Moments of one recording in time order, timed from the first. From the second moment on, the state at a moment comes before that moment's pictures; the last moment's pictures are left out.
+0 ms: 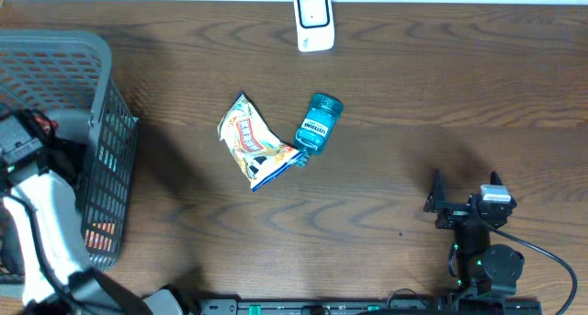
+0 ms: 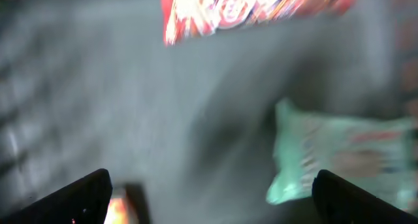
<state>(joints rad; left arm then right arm) 0.61 1.44 1.03 -0.77 -0.20 -0.75 -0.11 0.01 0.01 -0.07 -0.06 0.02</state>
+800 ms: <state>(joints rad) 0.61 1.71 1.05 -0.92 -0.18 -0.88 -0.11 0.01 0.01 -0.07 -0.06 0.02</state>
